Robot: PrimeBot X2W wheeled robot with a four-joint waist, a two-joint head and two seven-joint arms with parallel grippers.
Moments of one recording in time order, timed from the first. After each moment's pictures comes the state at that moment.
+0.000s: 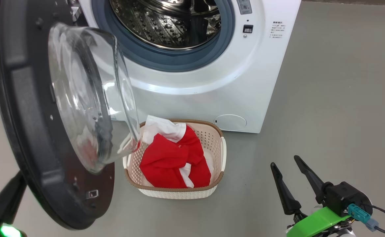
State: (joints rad) left arm -0.04 0.26 0.35 0.04 -1.81 -0.10 0.62; right arm -0.01 -0.04 0.11 0.16 0.24 0.13 -0.18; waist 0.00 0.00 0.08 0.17
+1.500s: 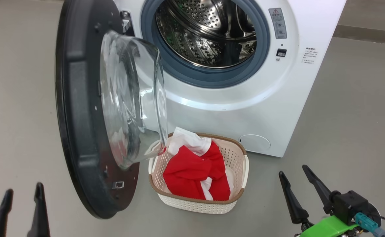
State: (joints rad) left arm 0.15 0.28 0.12 -0.17 -0.52 0.13 -0.04; right arm 0.04 -0.04 0.07 0.13 0.24 0.13 -0.17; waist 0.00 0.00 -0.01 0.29
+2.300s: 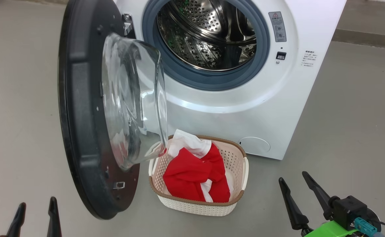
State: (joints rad) left arm 0.21 0.27 0.04 -0.15 -0.40 0.19 -0.07; right arm 0.08 -0.04 0.07 0.13 0.24 0.13 -0.16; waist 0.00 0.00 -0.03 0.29
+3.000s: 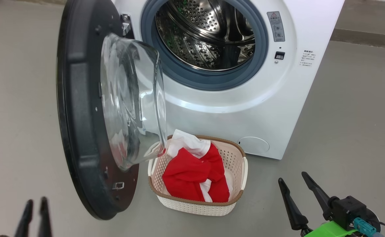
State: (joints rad) left arm 0.21 0.26 0.03 -0.17 -0.40 0.23 -0.07; right arm 0.08 -0.04 0.07 0.13 0.24 0.13 -0.16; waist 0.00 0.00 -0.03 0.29
